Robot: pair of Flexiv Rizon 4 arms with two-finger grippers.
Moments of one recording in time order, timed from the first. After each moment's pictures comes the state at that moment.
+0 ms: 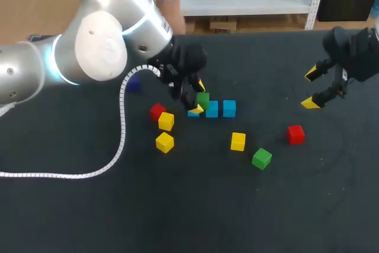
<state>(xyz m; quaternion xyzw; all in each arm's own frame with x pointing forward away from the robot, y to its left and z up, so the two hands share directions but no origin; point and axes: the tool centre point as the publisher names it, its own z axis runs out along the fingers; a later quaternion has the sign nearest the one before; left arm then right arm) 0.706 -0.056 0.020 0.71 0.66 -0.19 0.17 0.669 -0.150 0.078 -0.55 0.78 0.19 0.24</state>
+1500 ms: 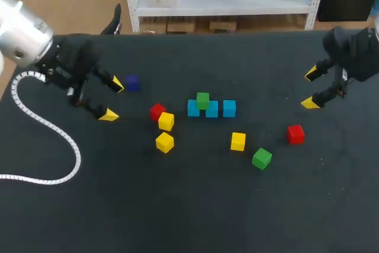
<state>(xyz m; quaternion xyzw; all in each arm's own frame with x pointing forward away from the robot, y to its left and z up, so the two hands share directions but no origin) 0.663 0.133 0.063 0.66 0.67 -0.25 0.22 0.669 -0.150 0.078 -0.55 0.78 0.19 0.24</state>
